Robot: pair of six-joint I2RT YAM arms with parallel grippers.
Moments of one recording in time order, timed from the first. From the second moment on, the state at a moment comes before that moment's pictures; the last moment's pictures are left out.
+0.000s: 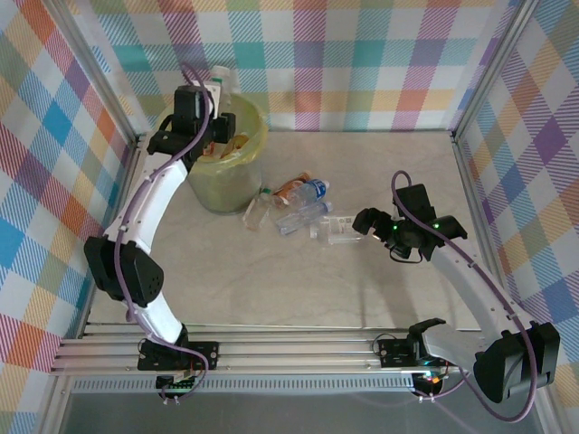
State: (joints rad) left arm -0.23 1.74 1.82 -0.57 -0.13 -0.01; right arm 0.31 1.09 0.93 -0.83 -0.18 0.73
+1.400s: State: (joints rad) left arm -0.23 1.59 1.76 -0.56 -0.05 -0.14; right arm 0.31 1.24 1.05 -0.84 -0.18 0.64
